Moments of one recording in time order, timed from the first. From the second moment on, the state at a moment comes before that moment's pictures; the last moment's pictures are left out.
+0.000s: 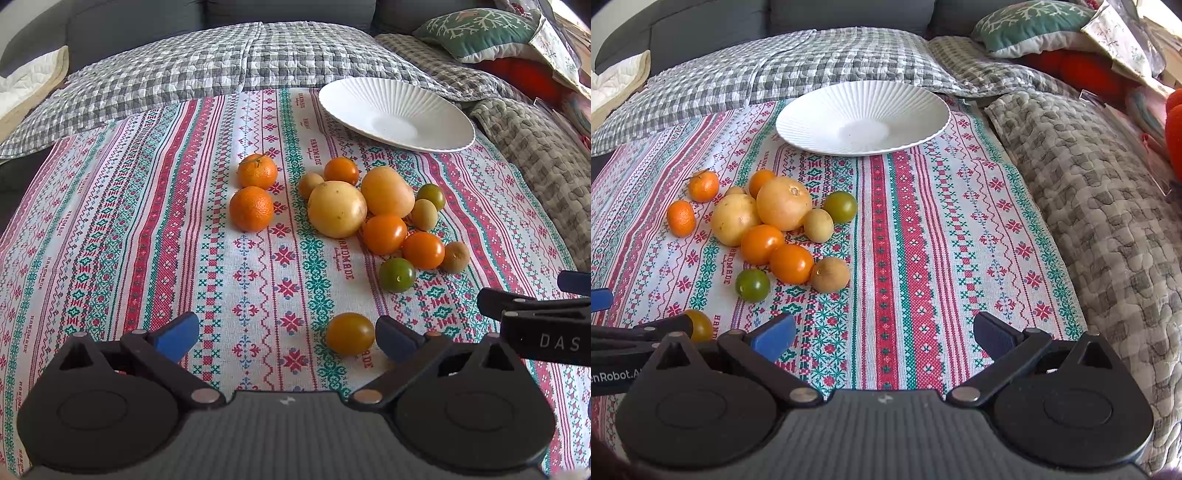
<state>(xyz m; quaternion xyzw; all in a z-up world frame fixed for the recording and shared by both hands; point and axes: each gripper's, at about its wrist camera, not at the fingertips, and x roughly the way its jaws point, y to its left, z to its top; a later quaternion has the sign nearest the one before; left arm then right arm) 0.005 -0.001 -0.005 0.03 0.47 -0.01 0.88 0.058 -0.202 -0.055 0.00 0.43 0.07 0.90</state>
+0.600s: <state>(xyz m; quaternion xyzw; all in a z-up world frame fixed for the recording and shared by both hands) 0.005 -0.001 -0.005 0.03 0.47 -0.01 0.88 0.058 -0.202 -0.056 0.00 0.43 0.07 0.90</state>
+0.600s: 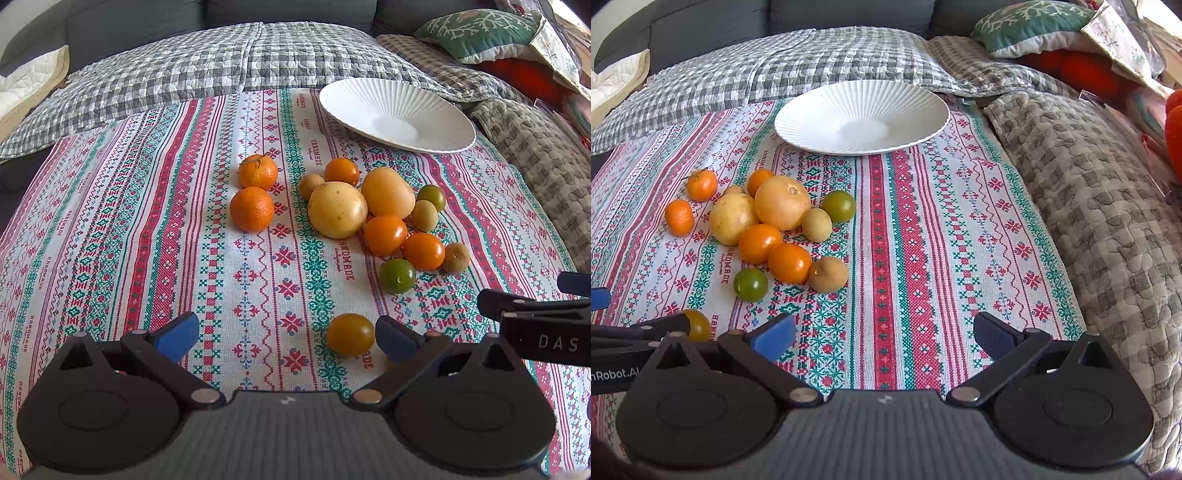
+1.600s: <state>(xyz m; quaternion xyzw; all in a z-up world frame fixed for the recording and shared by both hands) 0.006 -0.001 -0.004 0.03 0.47 -0.02 0.88 0.060 -0.203 -0.059 0.00 0.44 0.07 0.90</state>
